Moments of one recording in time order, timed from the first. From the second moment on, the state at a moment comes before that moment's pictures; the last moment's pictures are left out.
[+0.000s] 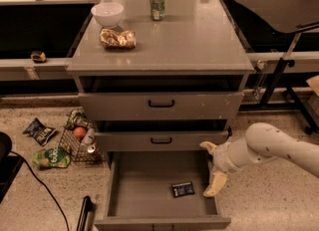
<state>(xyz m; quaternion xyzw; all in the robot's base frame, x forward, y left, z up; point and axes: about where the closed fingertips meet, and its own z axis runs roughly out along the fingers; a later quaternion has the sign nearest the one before) 0.497 -0.162 0.524 -0.66 0.69 0.16 0.26</state>
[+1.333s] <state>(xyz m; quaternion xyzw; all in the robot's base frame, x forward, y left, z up) 0.535 -0.169 0.378 -0.64 0.70 0.20 0.26</state>
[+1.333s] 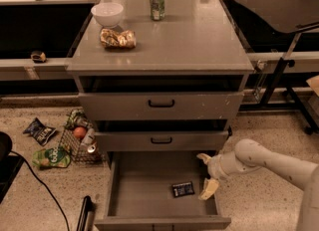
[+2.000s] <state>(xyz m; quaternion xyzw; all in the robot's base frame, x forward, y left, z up) 0.567 -0.161 0.271 -0.63 0.69 0.23 0.26</state>
